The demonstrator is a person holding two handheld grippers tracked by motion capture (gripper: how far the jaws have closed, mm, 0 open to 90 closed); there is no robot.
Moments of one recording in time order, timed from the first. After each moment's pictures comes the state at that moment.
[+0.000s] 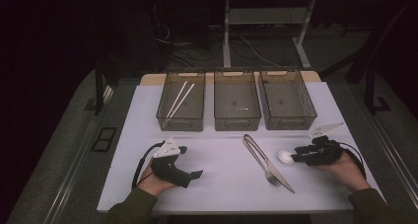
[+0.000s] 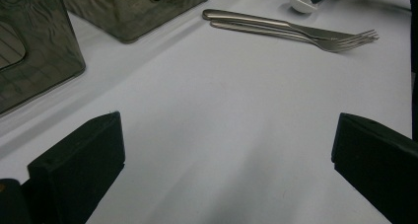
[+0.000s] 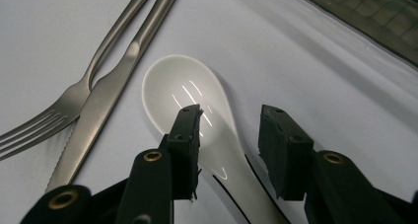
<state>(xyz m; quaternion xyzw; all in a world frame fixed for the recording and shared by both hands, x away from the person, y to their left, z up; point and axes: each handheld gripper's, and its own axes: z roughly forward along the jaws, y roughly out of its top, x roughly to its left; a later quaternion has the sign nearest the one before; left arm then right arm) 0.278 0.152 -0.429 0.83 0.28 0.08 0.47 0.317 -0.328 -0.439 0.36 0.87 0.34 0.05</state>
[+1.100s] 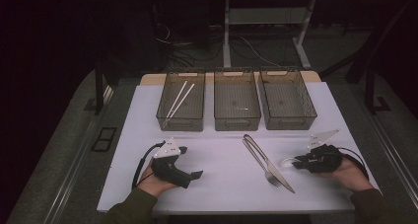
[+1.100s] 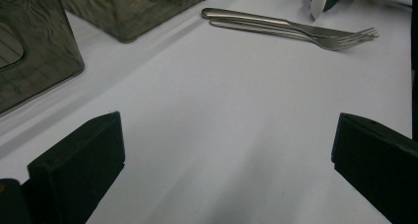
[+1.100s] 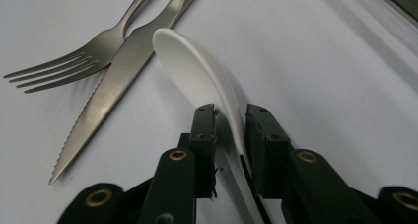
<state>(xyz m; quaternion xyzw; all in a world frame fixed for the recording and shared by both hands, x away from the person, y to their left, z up) 0.278 0.152 -0.429 0.83 0.28 0.08 0.47 0.302 -0.324 -0.440 0.28 0.91 0.31 0.05</state>
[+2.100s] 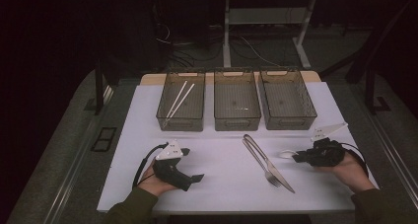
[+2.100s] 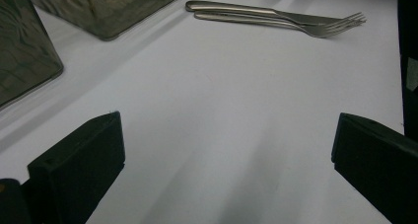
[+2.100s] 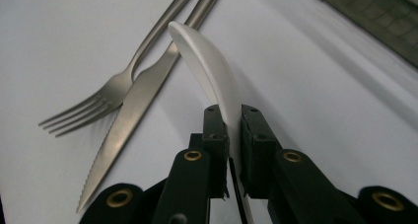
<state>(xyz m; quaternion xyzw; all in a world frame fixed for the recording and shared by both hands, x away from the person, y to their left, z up) 0.277 0.148 -0.433 0.84 0.25 0.07 0.47 0.308 -0.326 -0.425 0.32 0.88 0.35 0.03</state>
